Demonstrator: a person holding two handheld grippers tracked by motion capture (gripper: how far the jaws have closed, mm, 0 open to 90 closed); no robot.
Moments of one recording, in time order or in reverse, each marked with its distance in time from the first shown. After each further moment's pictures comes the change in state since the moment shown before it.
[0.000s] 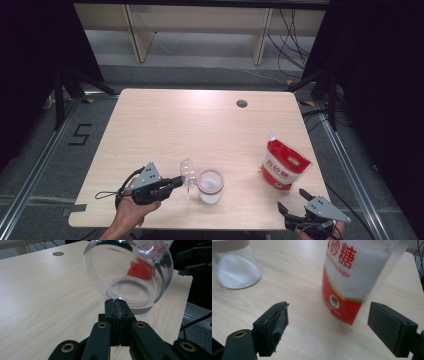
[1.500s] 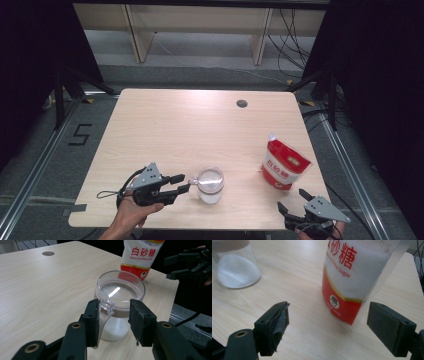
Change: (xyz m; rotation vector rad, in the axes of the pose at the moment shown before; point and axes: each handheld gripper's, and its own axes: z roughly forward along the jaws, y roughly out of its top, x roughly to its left) left arm -0.004 0.002 -0.003 0.000 -0.061 -0.042; right arm 0.000 0.000 -0.001 0.003 -0.011 -0.011
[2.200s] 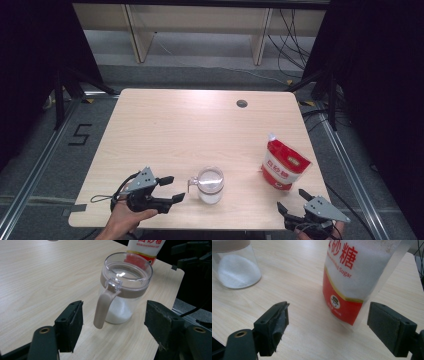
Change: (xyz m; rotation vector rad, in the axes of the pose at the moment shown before) left arm 0.004 -0.016 -0.009 0.051 0.023 -0.042; right arm 0.001 0.000 0.000 0.006 0.005 0.009
